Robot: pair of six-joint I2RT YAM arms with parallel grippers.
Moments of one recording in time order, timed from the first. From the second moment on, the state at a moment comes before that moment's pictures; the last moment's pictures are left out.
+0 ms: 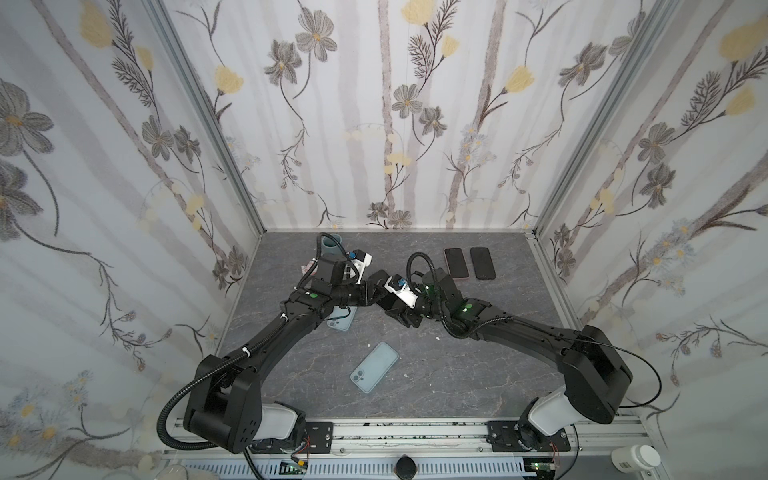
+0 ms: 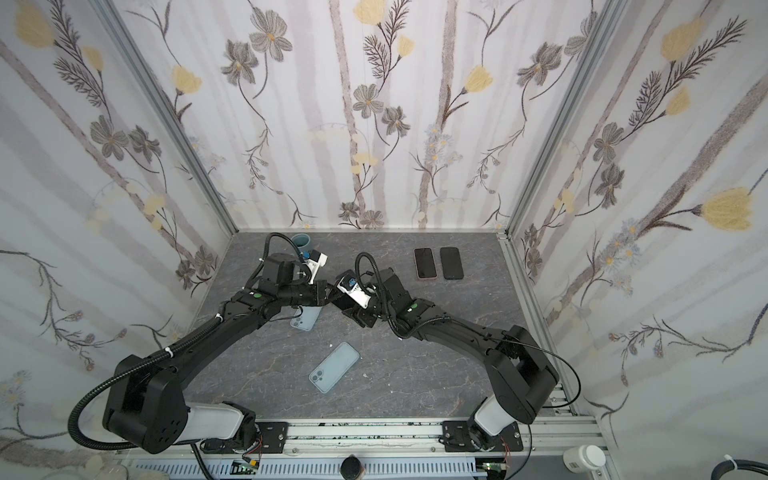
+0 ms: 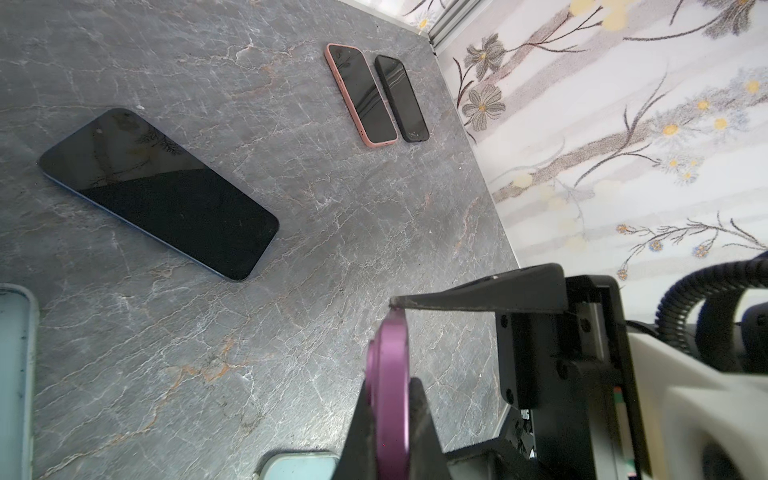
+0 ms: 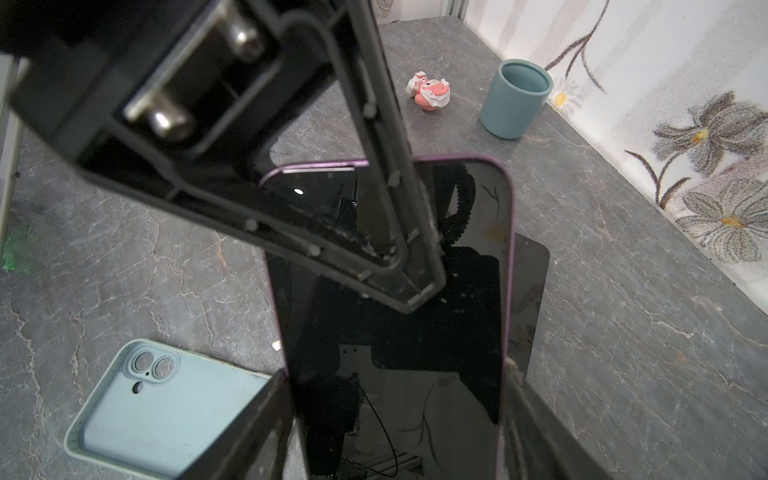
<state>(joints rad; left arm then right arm) -0.39 1.37 0.95 -0.21 0.63 -0.46 0.80 1.56 1.02 -0.01 -0.23 -0.27</state>
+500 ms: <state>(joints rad) -0.39 1.19 0.93 -0.14 0.51 -0.49 0.80 1.43 1.03 0.05 -0.18 -0.13</state>
